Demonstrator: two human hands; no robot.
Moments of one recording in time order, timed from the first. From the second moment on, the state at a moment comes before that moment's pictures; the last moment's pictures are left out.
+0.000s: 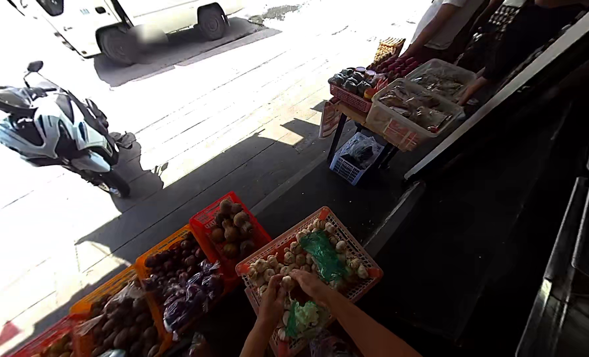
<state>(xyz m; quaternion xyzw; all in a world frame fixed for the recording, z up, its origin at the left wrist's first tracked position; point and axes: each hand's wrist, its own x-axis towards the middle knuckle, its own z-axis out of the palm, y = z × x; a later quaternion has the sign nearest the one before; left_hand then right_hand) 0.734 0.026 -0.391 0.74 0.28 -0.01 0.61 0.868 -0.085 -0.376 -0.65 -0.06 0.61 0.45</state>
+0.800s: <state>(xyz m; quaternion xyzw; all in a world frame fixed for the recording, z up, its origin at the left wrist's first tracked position) 0.739 -0.029 -0.308 0.36 0.48 0.01 0.80 0.818 -0.078 -0.300 -0.88 -0.36 0.27 0.13</state>
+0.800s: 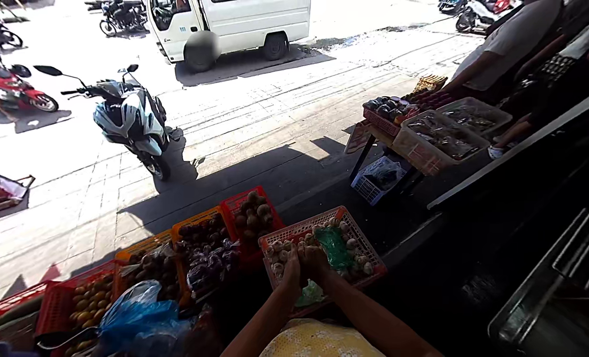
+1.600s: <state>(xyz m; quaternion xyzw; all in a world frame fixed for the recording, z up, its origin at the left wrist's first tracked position) 0.719 0.015 -0.325 0.57 0.19 -0.01 0.80 0.833 -0.096 -0.323 -0.80 -0.22 0.44 0.34</state>
